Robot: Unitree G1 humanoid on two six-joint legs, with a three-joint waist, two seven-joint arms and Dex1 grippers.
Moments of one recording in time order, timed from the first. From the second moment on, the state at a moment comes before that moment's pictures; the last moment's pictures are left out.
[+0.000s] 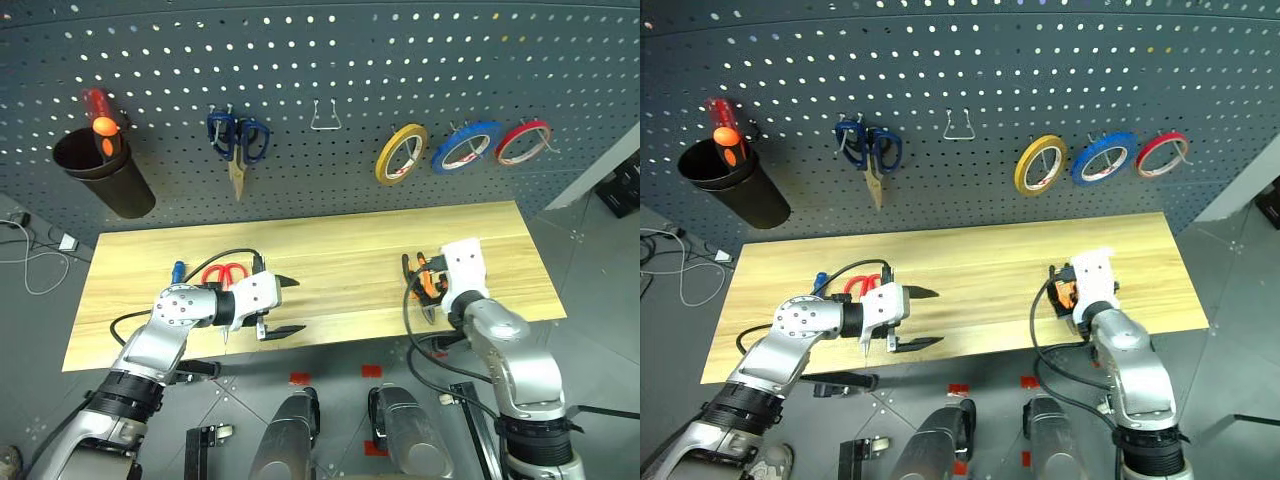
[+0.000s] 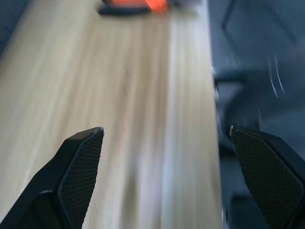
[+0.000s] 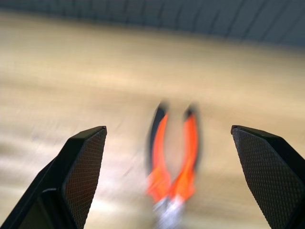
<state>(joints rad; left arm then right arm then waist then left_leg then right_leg) -0.32 0.71 -0.21 0.22 -0.04 -0.16 -1.12 -0.20 -0.11 0.04 -0.41 -0.02 1.02 0.14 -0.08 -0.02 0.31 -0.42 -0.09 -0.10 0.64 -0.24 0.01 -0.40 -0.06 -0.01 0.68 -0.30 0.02</state>
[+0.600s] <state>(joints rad) -0.35 0.70 -0.23 0.26 -0.02 -0.21 -1.13 -0.49 -0.09 -0.03 0.16 -0.05 0.97 0.02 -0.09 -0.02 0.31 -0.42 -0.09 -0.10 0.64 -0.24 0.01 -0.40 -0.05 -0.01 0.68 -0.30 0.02</state>
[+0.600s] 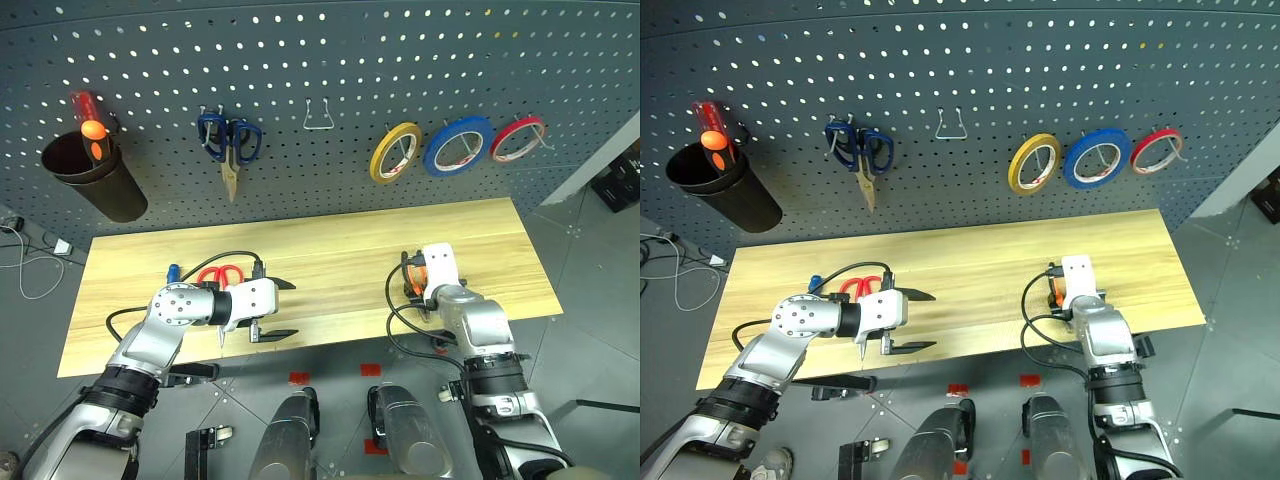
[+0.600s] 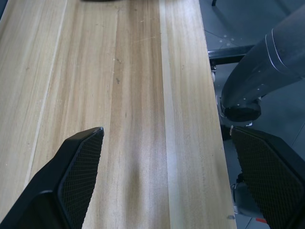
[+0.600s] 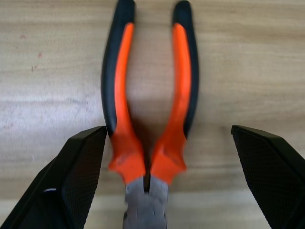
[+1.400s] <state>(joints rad) -0.23 0.58 -0.02 0.15 -0.22 0.02 -0.93 -0.35 -0.14 0.22 -0.37 -0.11 0.84 0.06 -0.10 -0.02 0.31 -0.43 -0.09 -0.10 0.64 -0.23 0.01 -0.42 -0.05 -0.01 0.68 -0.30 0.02</state>
